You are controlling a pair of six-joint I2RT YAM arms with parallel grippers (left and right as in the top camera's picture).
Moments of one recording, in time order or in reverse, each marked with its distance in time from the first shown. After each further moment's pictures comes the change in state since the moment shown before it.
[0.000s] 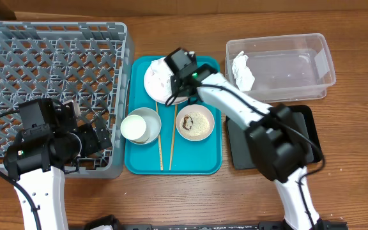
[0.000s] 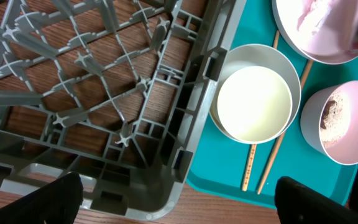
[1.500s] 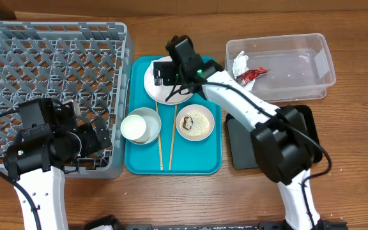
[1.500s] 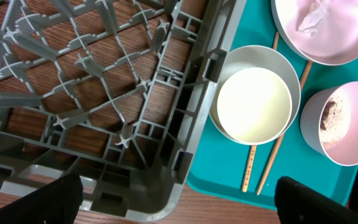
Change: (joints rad) left arm 0.000 0.000 0.000 0.004 0.000 0.000; right arm 0.002 0.003 -0.007 0.251 -0.182 -0.001
